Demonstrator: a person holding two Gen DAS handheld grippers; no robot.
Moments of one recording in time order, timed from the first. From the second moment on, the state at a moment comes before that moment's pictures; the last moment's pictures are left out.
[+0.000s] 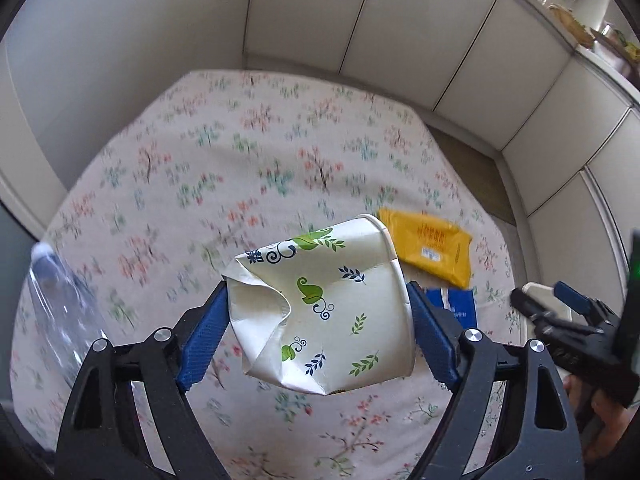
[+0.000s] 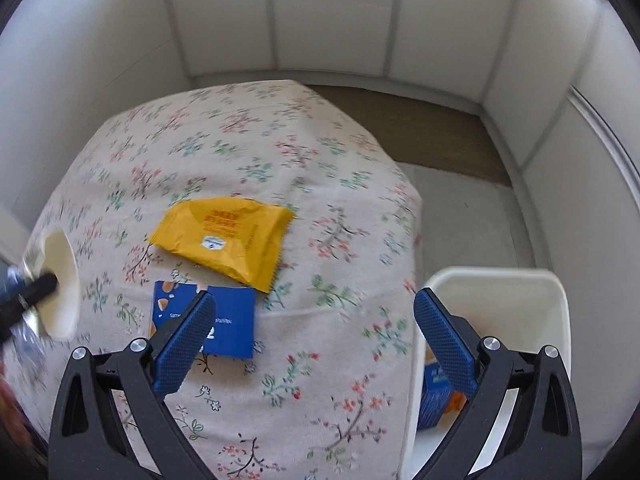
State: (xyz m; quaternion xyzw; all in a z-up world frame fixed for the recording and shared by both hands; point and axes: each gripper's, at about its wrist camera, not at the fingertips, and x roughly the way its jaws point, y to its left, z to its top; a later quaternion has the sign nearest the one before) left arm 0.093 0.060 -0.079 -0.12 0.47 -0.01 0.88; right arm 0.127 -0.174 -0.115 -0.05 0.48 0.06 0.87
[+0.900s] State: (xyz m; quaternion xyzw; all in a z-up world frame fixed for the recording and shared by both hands) left arm 0.101 0.133 -0.080 -0.16 0.42 -0.02 0.89; right arm 0.128 -0.073 -0.171 -0.25 0.51 0.33 0.75
